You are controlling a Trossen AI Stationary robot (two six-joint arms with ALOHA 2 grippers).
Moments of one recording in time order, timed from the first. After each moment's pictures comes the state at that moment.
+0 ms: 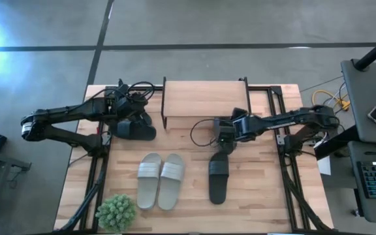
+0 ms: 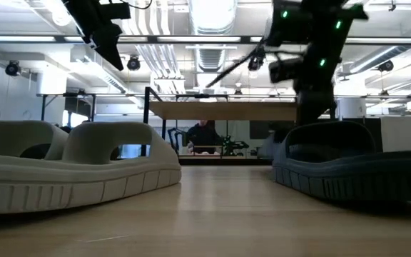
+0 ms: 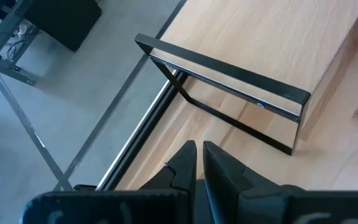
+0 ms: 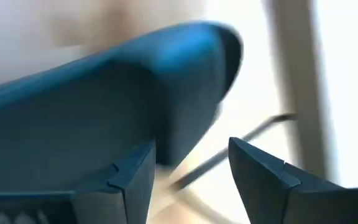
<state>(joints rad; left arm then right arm) 0.20 1.05 1.05 -0.87 -0.62 -0.06 0.01 1.54 1.02 -0.90 0.52 0.22</state>
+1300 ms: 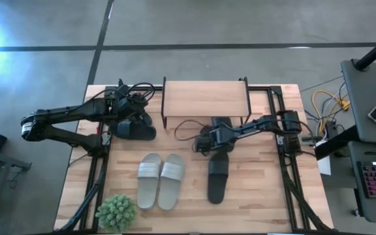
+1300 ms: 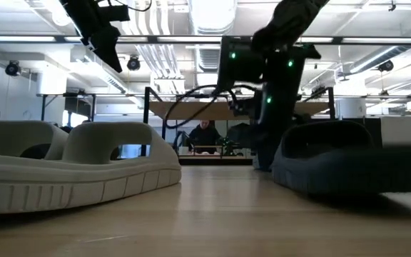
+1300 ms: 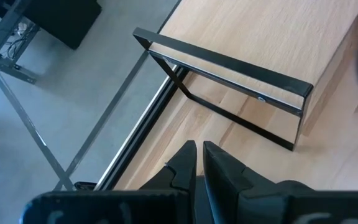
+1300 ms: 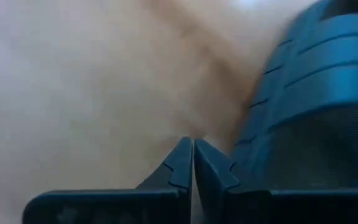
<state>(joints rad) 0.20 1.05 1.04 -0.87 -0.62 -0.06 0.04 1.98 1.22 -0.71 0.51 0.81</state>
